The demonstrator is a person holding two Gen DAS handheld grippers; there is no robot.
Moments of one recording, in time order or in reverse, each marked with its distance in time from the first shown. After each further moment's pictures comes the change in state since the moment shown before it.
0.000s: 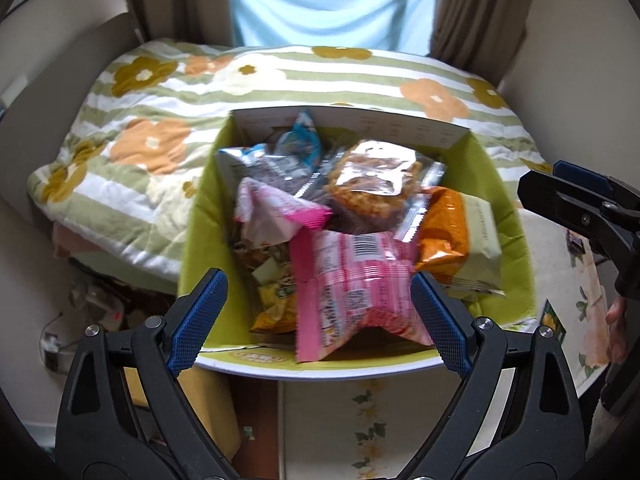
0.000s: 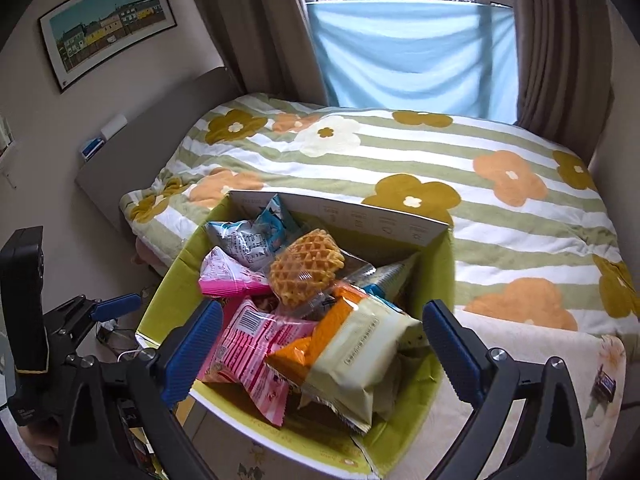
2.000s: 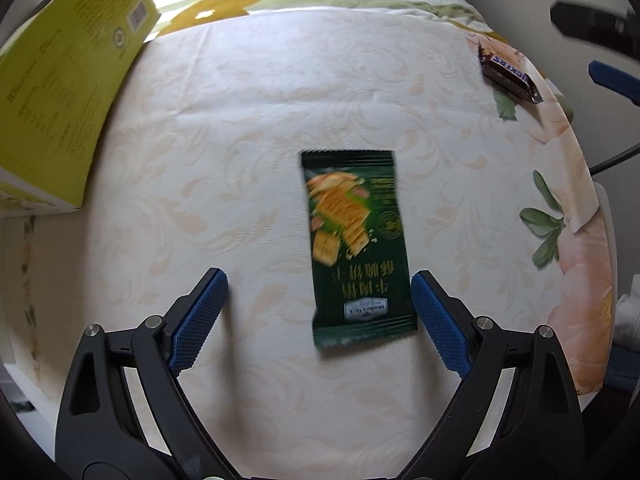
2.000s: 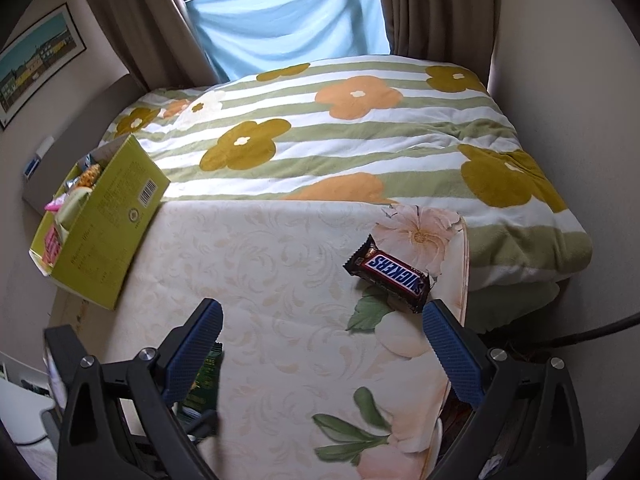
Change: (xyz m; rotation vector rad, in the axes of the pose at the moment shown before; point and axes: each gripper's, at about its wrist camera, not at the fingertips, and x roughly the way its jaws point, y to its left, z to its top) left arm 0.133 -0.374 -0.157 0.059 0.272 0.004; right arm -0.086 -0.349 -0.161 0.158 0.093 -0.134
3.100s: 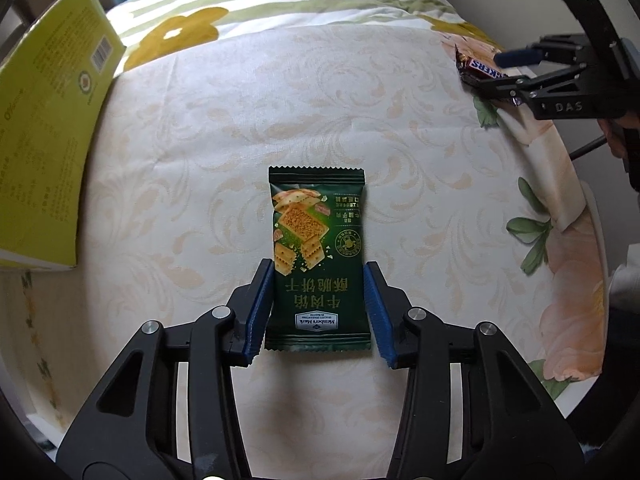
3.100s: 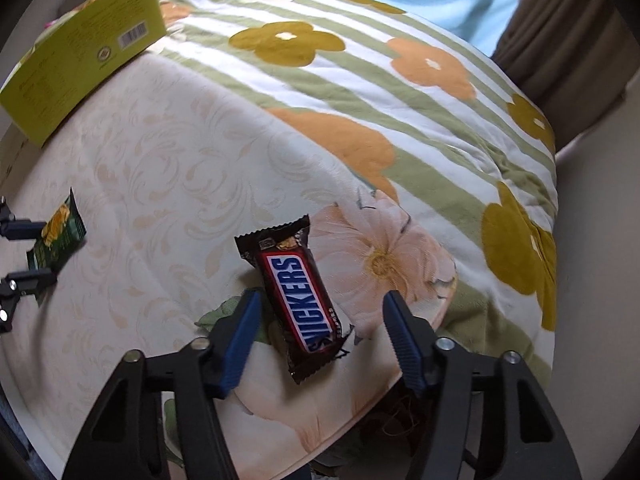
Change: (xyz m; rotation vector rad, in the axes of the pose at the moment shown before) left arm 0.001 -0.005 0.027 0.102 0.007 -0.064; right arm 0.097 -0.044 0.020 -0.573 0.259 -0.060
